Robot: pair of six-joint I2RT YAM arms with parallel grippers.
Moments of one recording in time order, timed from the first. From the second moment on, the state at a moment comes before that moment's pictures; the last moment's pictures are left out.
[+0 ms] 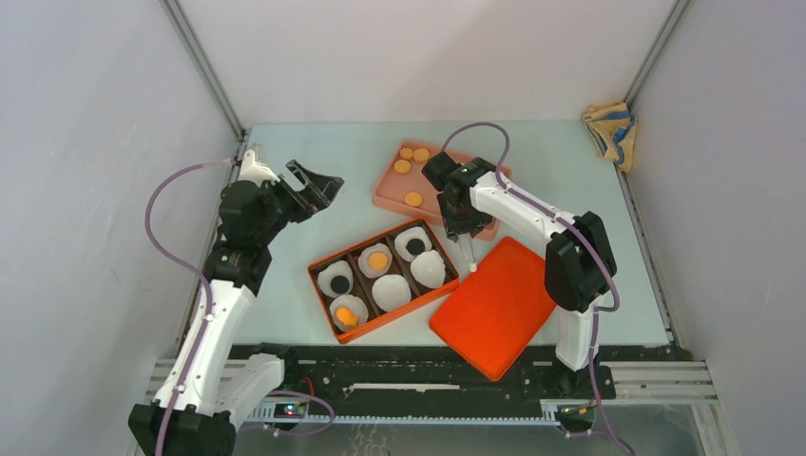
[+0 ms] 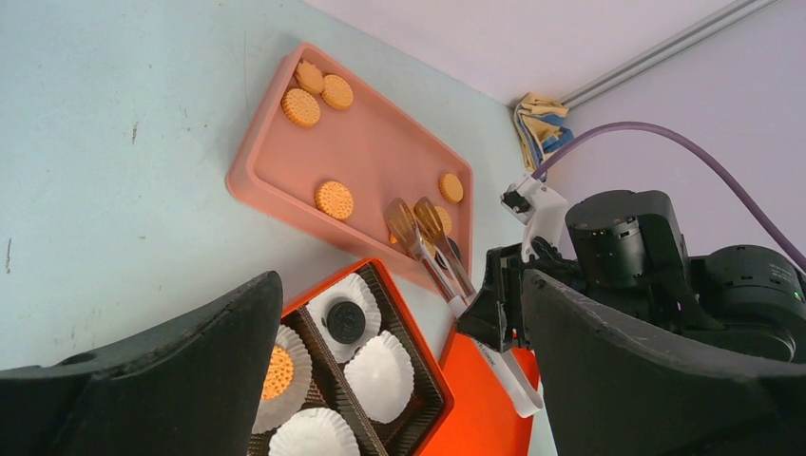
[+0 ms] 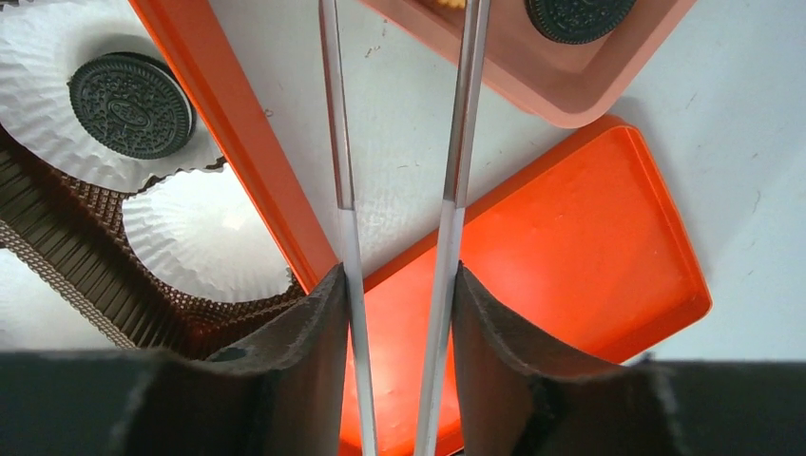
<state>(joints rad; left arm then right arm) -0.12 0.89 0.88 -0.19 0.27 -0.70 0.66 1.92 1.66 -1.08 0.25 0.42</state>
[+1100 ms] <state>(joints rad) -0.05 0.92 0.88 -0.26 0.22 -0.71 1.13 1.56 1.52 -1.05 0.07 0.40</state>
